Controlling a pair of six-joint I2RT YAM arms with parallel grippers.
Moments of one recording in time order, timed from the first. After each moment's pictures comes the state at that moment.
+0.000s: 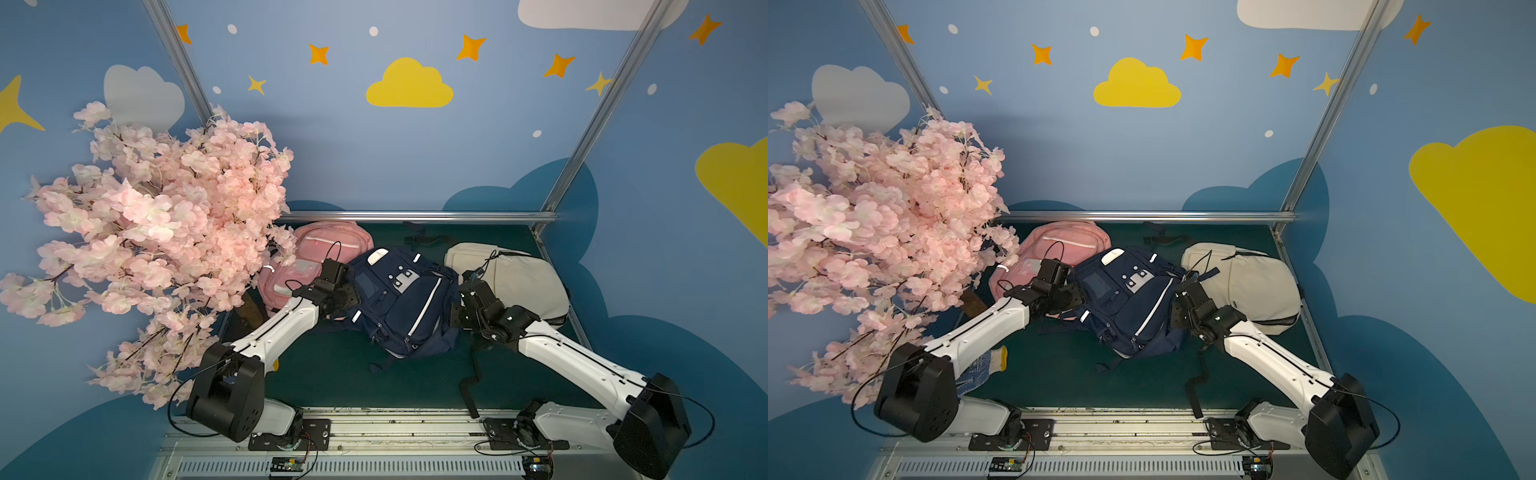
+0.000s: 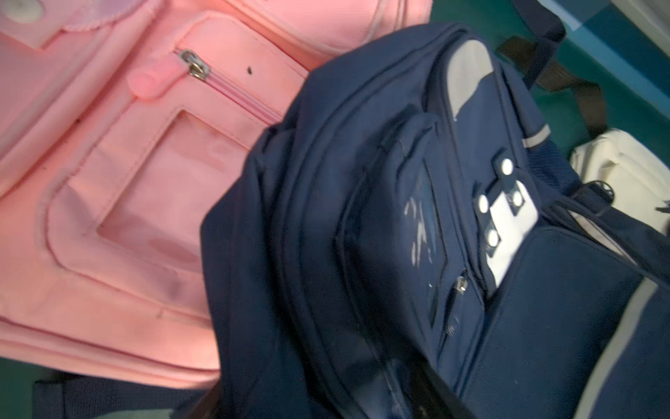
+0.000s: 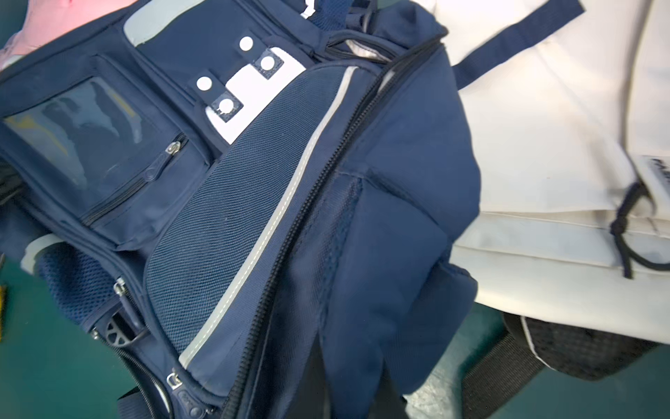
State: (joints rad) left arm -0.40 1.39 0.94 -0.46 -0.04 -0.66; right arm 0.71 1.20 0.85 -0.53 0.18 0.60
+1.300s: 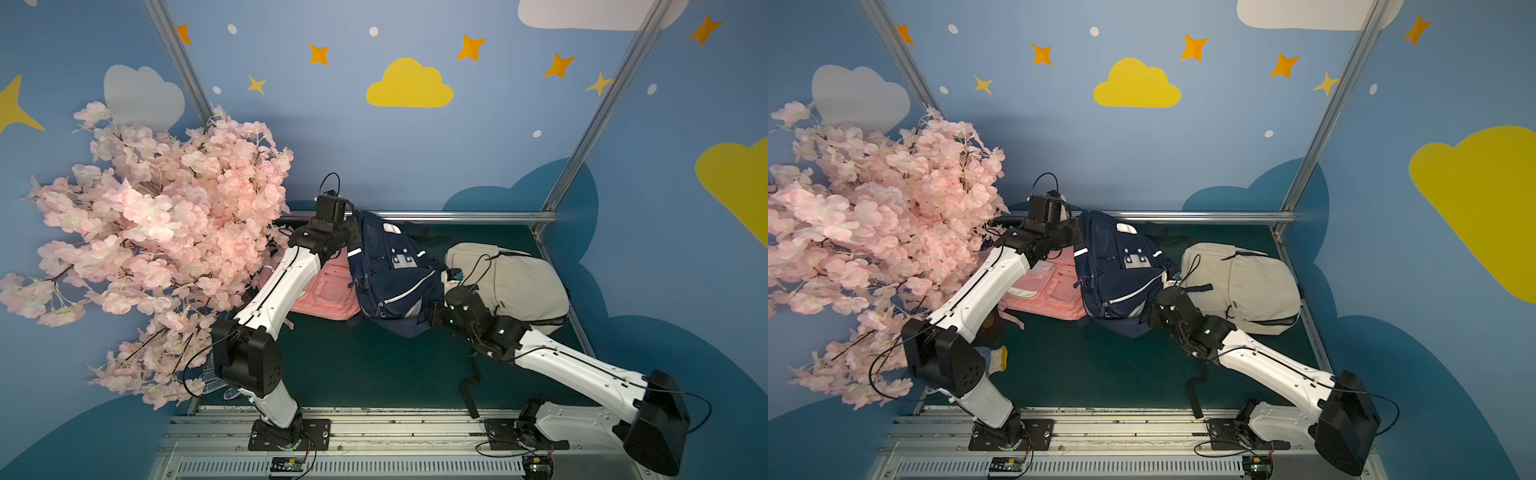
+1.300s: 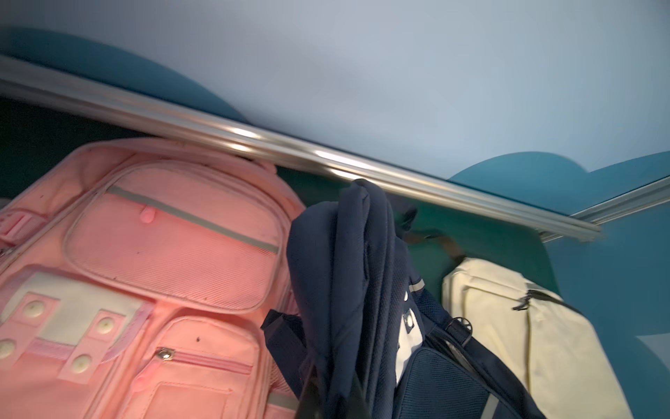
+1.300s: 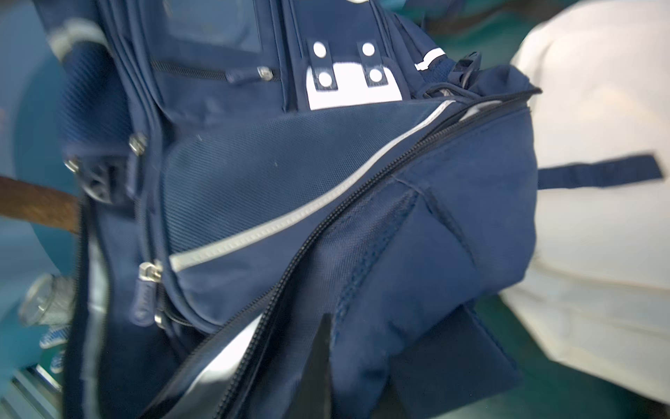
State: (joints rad) left arm -0.28 1.68 1.60 -0.60 -0.03 -0.47; right arm 0.95 1.25 0.83 -0.25 0.26 0.68
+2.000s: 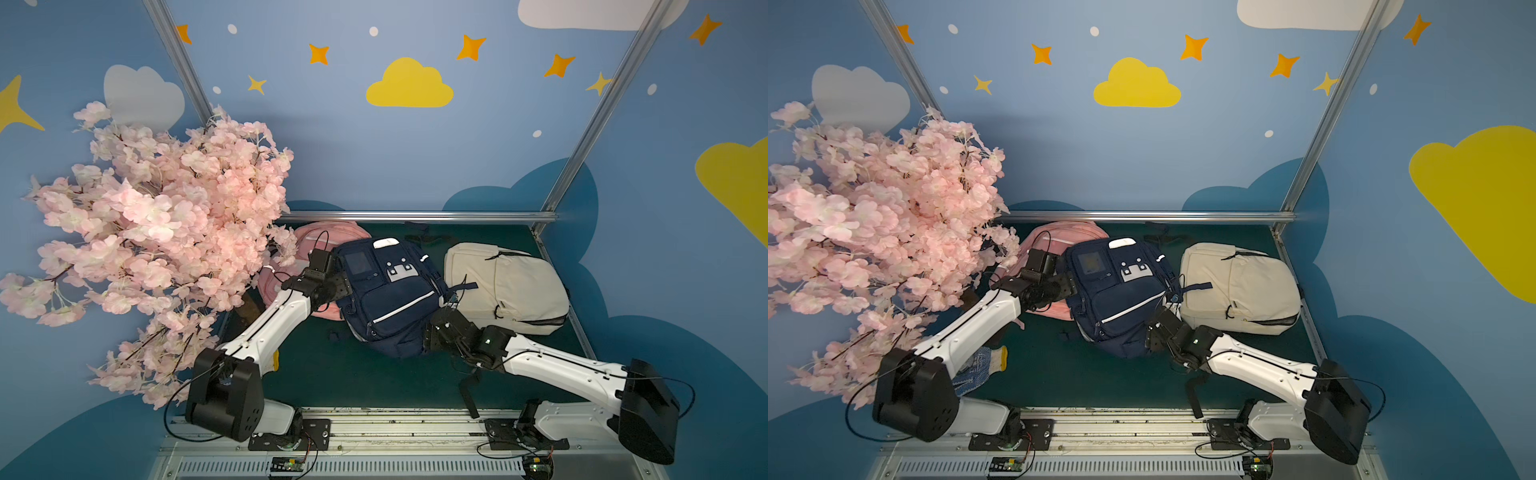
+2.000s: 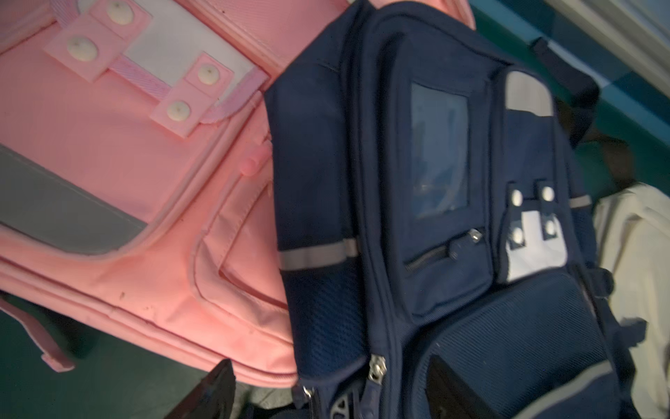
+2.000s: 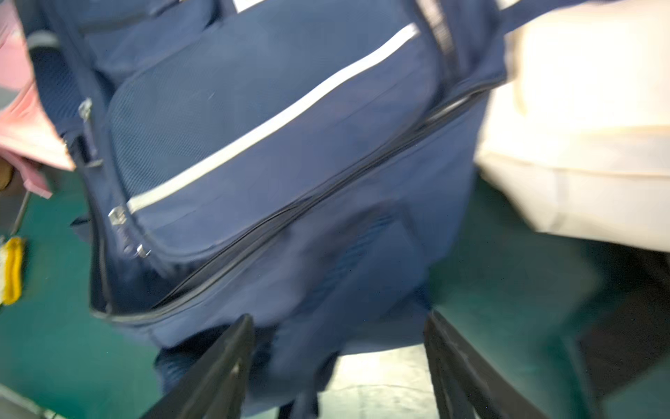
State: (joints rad) left arm -0.31 1.36 1.01 -0.57 -0.10 -0.65; right arm 0.95 1.24 0.78 -0.47 0.33 0.81
